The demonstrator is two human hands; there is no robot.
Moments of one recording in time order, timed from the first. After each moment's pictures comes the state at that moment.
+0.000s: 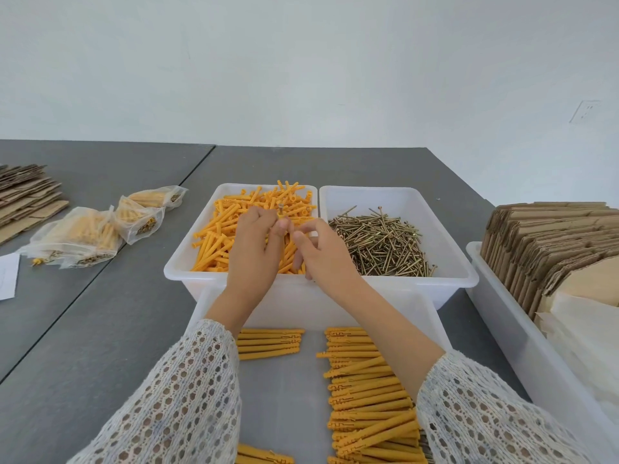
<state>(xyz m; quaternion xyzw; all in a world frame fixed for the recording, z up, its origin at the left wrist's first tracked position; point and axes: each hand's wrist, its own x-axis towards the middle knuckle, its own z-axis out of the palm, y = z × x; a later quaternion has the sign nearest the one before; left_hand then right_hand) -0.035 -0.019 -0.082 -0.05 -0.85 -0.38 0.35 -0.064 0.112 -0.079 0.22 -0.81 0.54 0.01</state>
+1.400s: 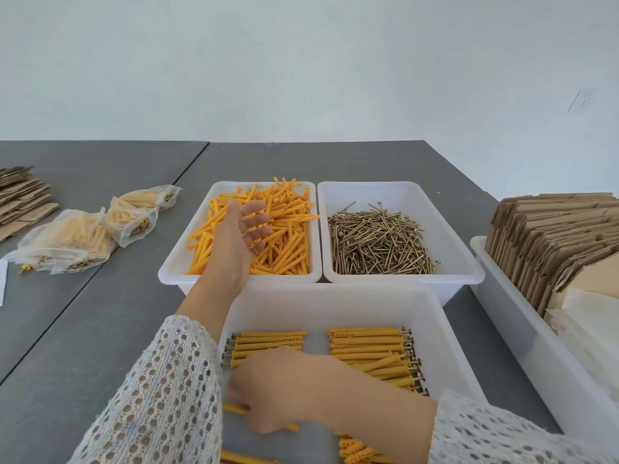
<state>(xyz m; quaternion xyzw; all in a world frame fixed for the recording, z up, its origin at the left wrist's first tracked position) -0.052 -0.039 -0.070 0.17 -0.57 -0.79 0.15 0.029 0.076 -0.108 0.50 -0.82 -0.01 -0.26</state>
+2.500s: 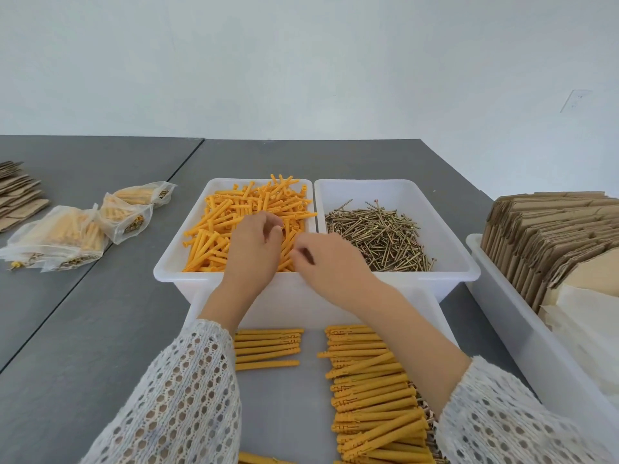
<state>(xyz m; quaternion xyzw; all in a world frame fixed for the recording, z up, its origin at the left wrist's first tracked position) -0.052 -0.024 -0.091 0.05 -0.88 -0.40 0.25 -0.052 0.127 -0.068 0.32 -0.91 0.26 0.08</state>
